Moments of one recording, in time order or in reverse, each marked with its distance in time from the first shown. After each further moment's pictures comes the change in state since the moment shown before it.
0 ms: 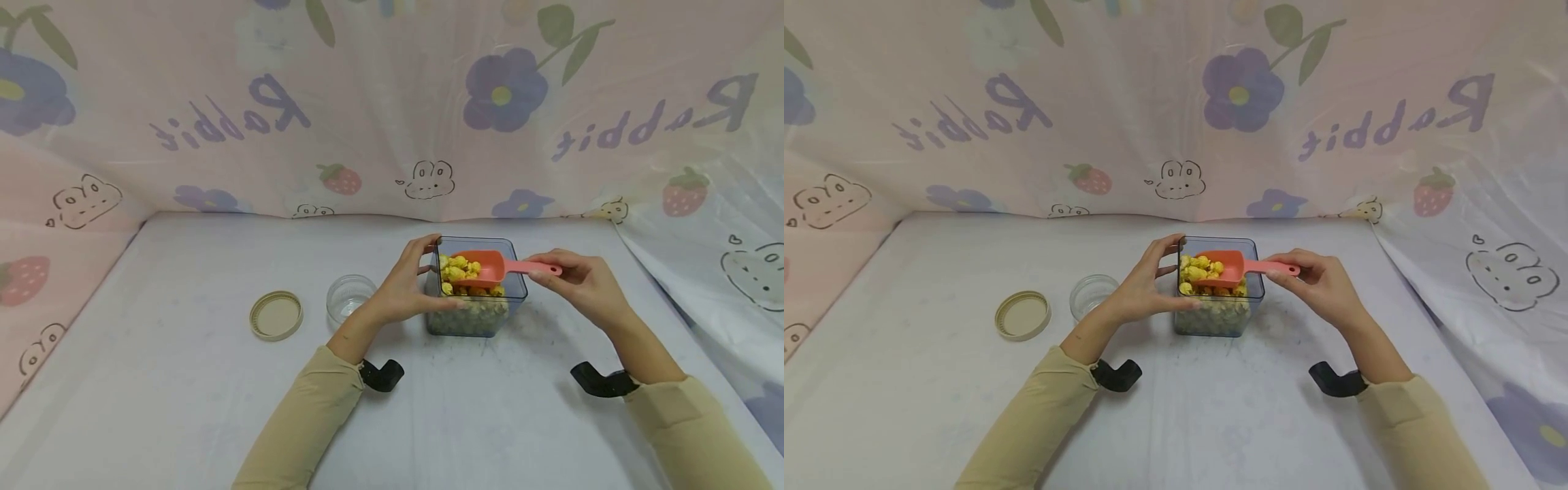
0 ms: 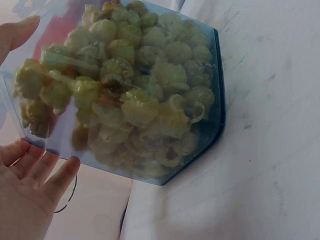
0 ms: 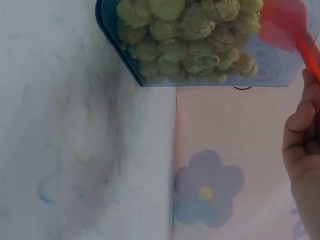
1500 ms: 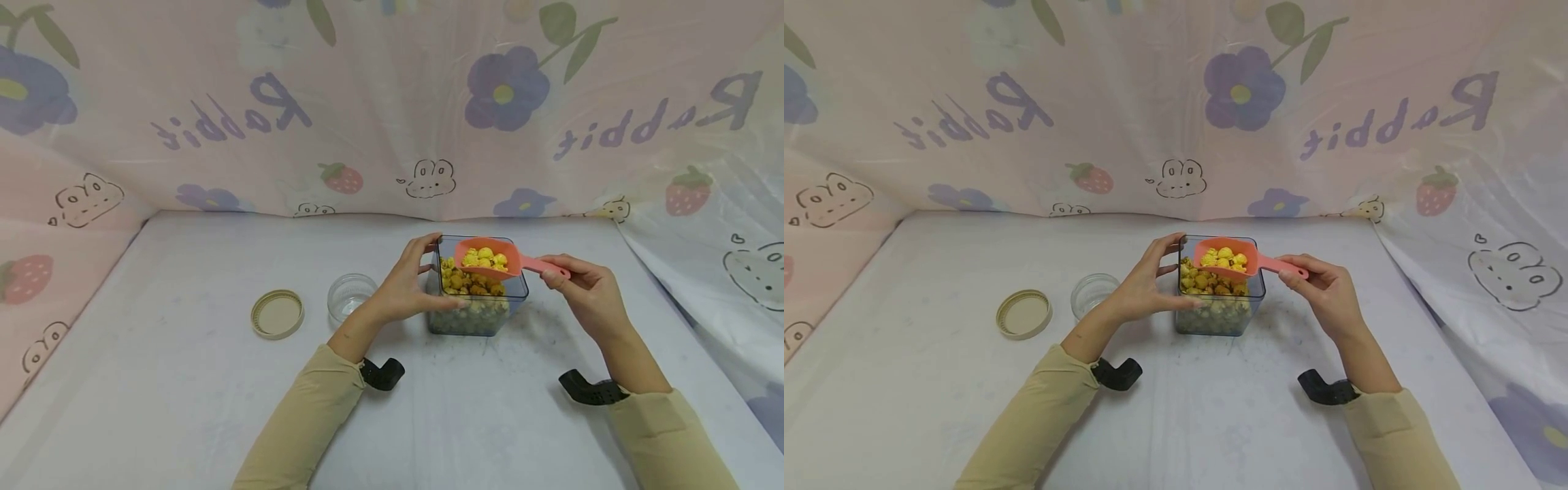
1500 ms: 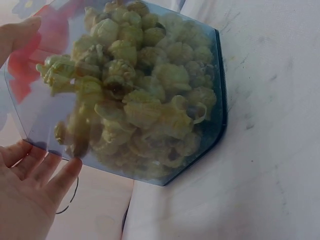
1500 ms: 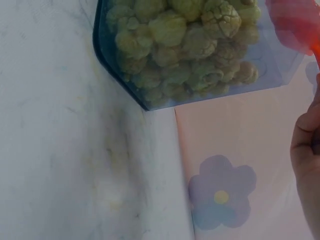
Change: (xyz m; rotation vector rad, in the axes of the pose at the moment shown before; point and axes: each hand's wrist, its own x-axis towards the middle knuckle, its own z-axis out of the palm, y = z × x) left_hand 0.000 0.000 0.000 -0.013 0.001 0.007; right_hand -0.012 0.012 0.013 0.494 0.167 0.002
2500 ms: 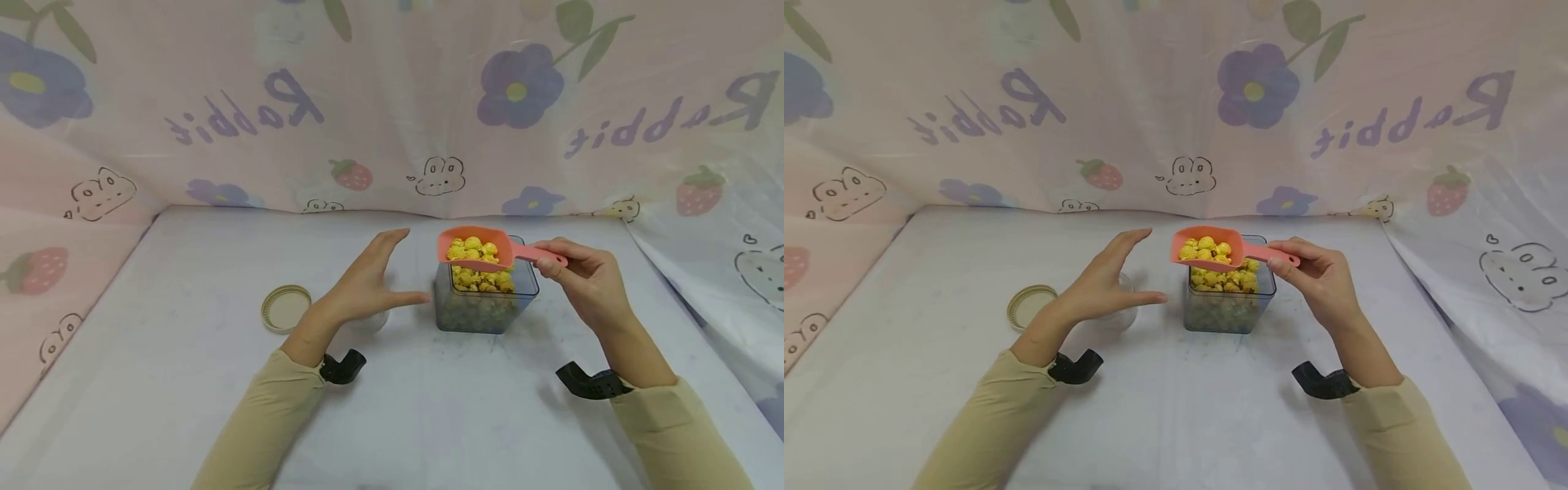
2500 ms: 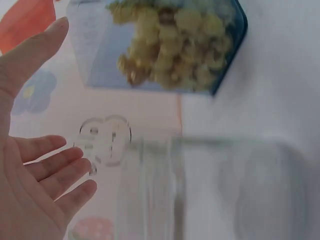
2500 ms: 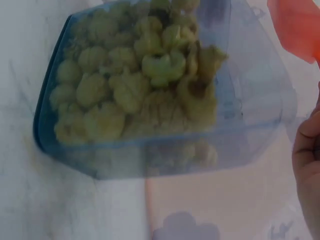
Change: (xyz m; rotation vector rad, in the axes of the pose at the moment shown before) left_hand -0.040 0.011 -0.057 0.361 0.031 -0.050; right_hand 0.013 -0.029 0.034 0.088 -0.125 -0.122
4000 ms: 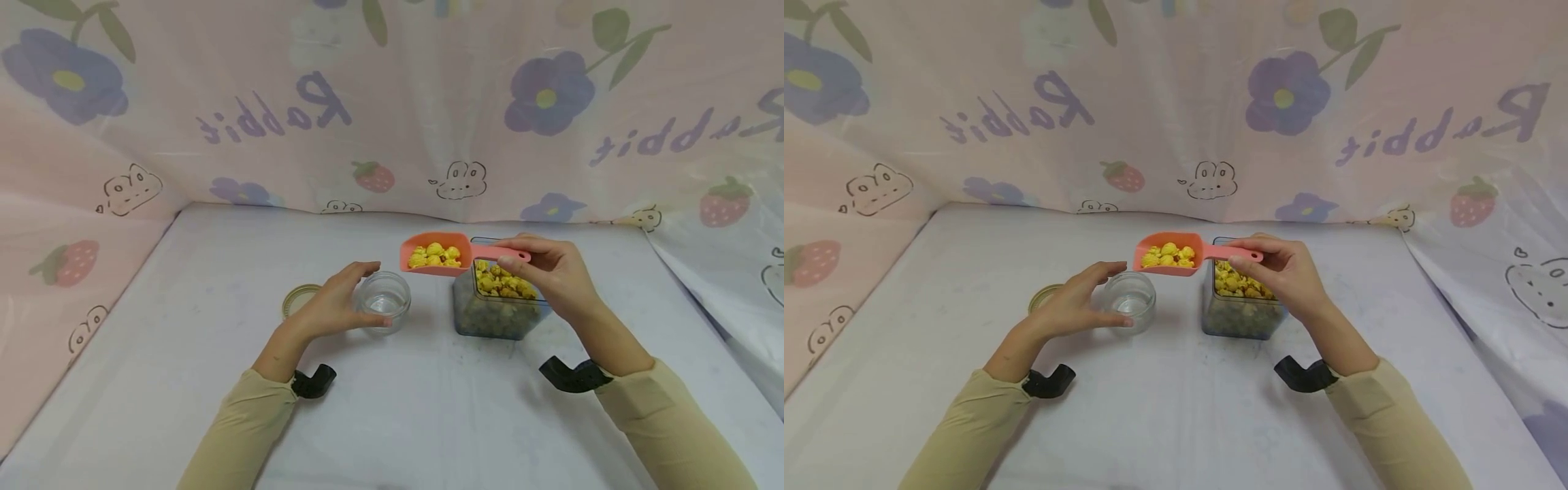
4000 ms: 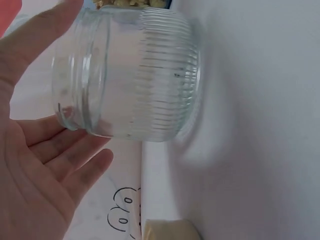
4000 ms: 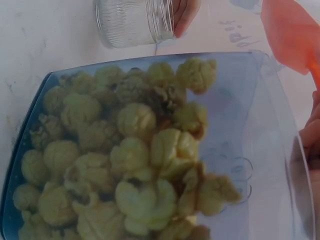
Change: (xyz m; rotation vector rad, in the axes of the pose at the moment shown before) left_hand -0.048 -0.059 -0.027 -0.007 -0.040 -0.047; right_hand 0.033 0.003 0.059 -0.094 -0.089 0.110
